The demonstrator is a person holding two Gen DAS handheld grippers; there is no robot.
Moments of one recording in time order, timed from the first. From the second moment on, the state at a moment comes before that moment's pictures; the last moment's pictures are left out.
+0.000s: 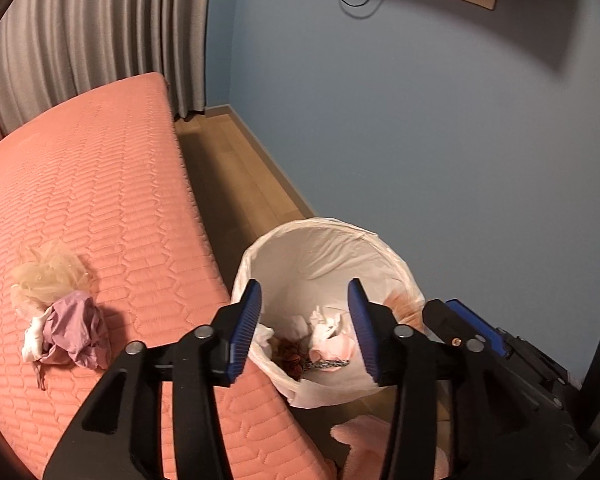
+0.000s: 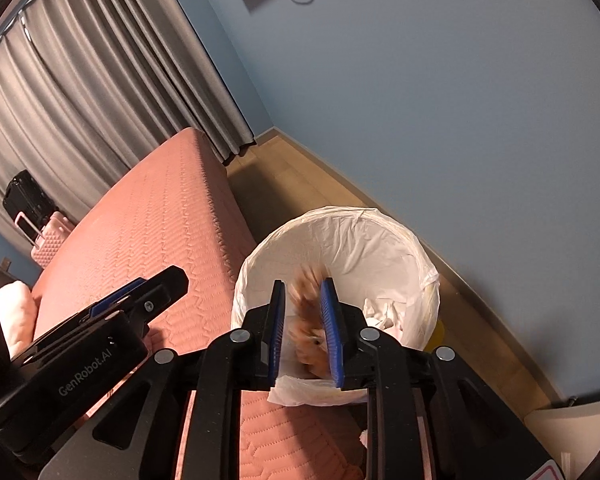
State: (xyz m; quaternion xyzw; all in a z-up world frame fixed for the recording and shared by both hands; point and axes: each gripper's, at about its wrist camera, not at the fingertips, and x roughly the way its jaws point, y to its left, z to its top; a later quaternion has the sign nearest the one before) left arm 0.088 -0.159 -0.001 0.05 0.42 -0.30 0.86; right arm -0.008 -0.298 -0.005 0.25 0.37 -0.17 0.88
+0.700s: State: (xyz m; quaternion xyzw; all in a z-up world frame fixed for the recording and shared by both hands) left arm 0.095 -0.121 0.001 0.02 0.42 -0.27 0.86; right arm 0.004 -0.268 0.000 0.23 0.38 -0.14 0.89
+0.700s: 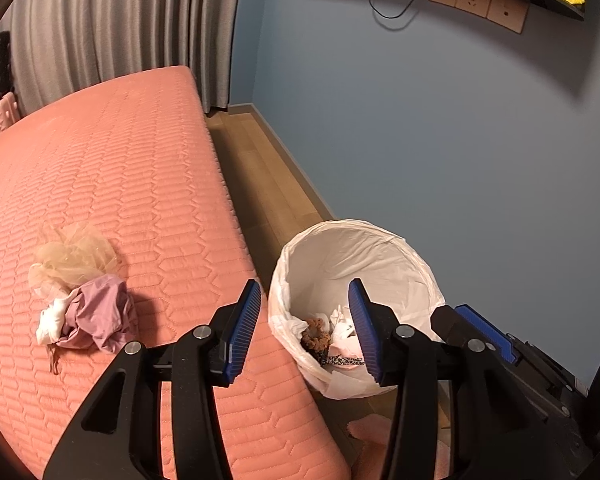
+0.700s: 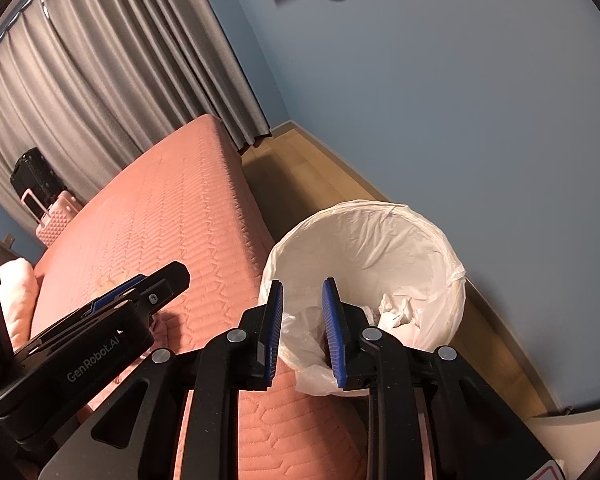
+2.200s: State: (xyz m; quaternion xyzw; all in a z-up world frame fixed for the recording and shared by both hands) left arm 0.160 0.097 -0.061 -0.09 0.47 -0.09 0.88; right arm 0.094 -0.078 -0.029 0.13 0.46 -0.02 0.88
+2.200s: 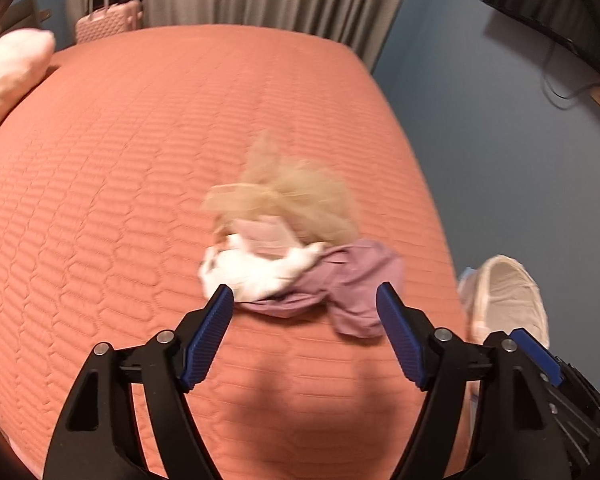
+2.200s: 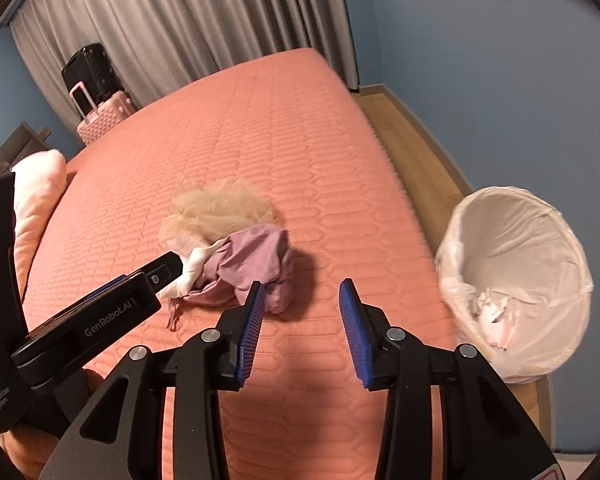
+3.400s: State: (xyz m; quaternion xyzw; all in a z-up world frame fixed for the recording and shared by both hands) left arm 0.212 0.132 -0.122 -0.12 0.51 -0.10 0.85; right arm 0.180 -0.027 -0.130 0.13 0.54 0.01 0.83
